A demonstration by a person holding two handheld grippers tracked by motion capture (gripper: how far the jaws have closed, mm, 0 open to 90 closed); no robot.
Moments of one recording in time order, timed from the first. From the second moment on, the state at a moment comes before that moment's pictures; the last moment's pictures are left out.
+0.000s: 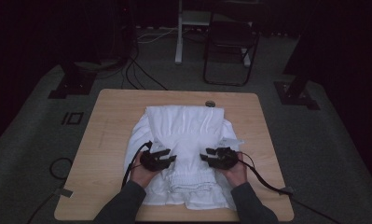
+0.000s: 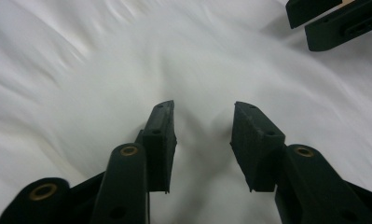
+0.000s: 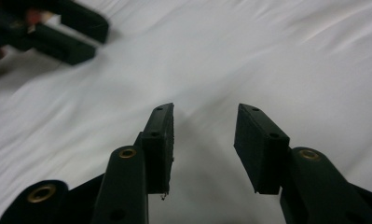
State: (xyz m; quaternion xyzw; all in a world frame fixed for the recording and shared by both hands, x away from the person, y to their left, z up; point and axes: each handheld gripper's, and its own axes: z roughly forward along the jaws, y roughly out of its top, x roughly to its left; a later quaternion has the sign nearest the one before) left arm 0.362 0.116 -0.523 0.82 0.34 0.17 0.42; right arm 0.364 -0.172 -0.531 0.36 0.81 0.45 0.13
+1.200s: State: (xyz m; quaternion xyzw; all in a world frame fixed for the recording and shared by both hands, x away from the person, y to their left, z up) left arm 0.334 0.142 -0.525 0.80 0.40 0.19 0.42; right arm 0.339 -0.160 -0.570 0.41 0.79 0.40 0.19
